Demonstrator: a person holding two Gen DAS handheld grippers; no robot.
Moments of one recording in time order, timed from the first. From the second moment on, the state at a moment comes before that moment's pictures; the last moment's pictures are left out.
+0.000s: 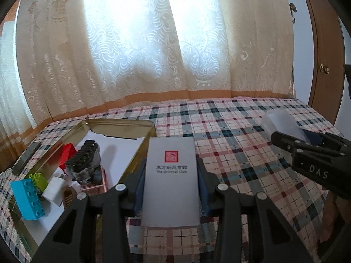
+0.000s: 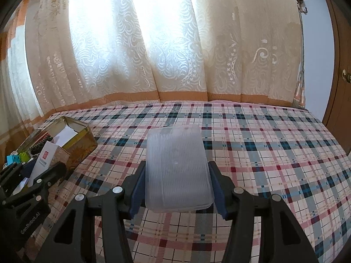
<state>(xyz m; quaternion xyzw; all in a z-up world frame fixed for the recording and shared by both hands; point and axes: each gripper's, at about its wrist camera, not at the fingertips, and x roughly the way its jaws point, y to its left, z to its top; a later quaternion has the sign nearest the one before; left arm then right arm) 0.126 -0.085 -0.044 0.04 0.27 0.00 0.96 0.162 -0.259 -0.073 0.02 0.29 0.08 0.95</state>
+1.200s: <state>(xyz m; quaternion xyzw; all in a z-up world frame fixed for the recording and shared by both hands) 0.094 -0.064 -0.037 0.02 0.23 0.01 0.97 0.110 -0.227 -0.055 -0.01 0.19 0.09 0.98</state>
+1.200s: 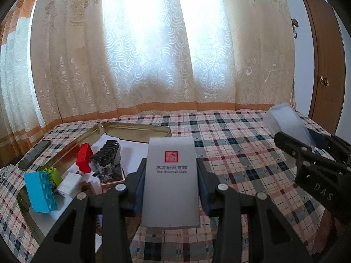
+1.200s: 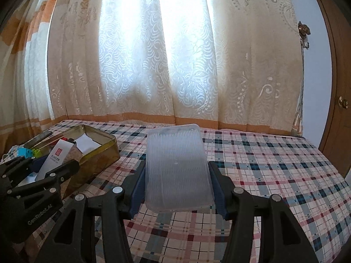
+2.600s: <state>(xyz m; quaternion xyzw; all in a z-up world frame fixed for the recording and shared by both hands) 0.069 -0.033 -0.032 0.01 0.20 0.04 0.98 0.088 -0.195 -0.051 -0.01 0.16 0.13 0.98</state>
